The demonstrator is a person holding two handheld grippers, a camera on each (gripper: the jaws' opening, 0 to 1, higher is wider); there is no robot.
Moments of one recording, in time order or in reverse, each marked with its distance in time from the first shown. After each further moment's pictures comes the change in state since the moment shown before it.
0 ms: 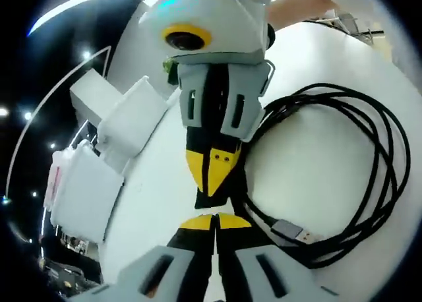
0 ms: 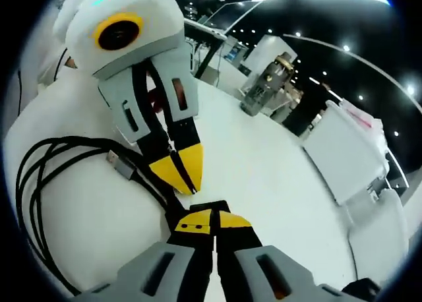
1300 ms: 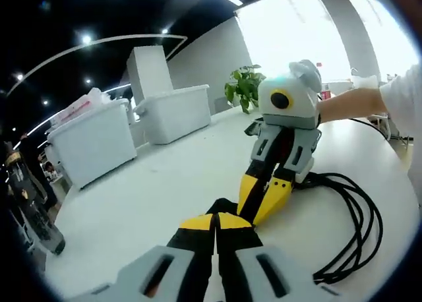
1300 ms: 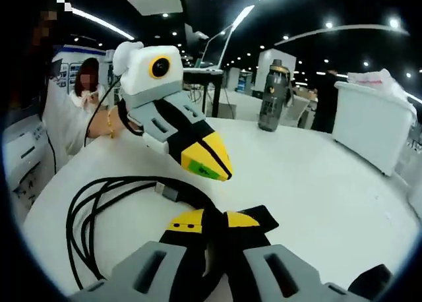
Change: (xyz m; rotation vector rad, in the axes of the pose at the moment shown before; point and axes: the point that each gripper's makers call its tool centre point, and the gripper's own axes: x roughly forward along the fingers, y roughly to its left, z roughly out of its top) left arm -0.024 0.038 0.002 -0.514 -0.223 0.093; right arm -0.007 0.016 0.012 0.374 -0.280 0.257
